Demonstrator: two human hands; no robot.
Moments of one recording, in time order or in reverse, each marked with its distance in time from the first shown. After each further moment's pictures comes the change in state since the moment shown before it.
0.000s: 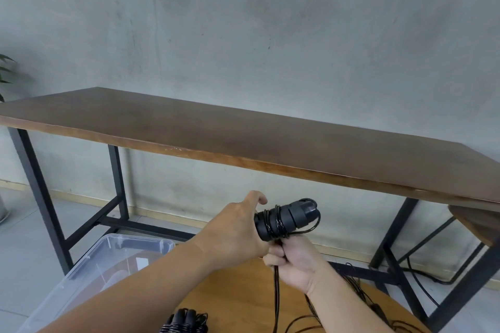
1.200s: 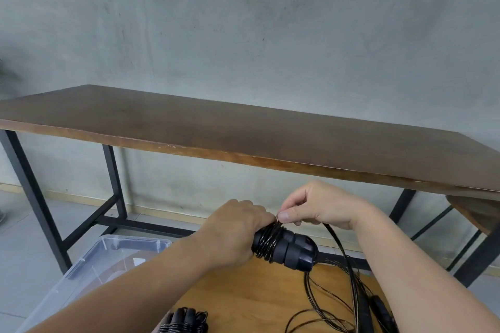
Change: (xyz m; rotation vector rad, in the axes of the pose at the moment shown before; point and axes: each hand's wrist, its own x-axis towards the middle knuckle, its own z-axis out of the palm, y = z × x) left_hand 0.017 -0.013 0.010 0.512 -0.022 0.384; right_hand -0.016 -0.108 0.001 -1.302 -0.076 -0.048
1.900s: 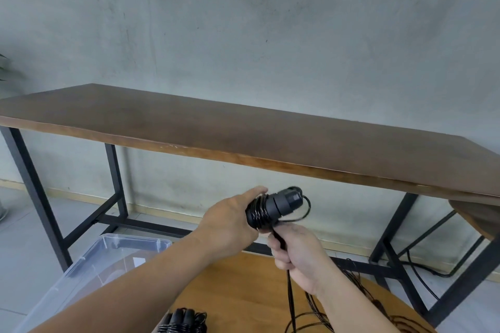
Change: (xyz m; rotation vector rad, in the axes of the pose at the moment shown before) left_hand 0.003 -0.005 -0.007 -0.443 0.014 -0.434; right_hand 0.011 0.036 0.096 0.920 0.233 0.077
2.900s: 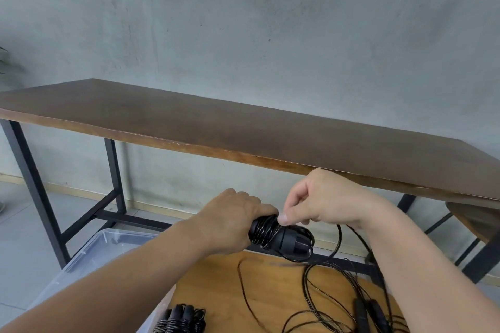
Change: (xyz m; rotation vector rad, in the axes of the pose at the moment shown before) left_hand -0.001 0.000 -0.015 0.440 -0.075 0.389; right_hand -0.037 -0.126 0.007 -1.168 -0.126 -0.117
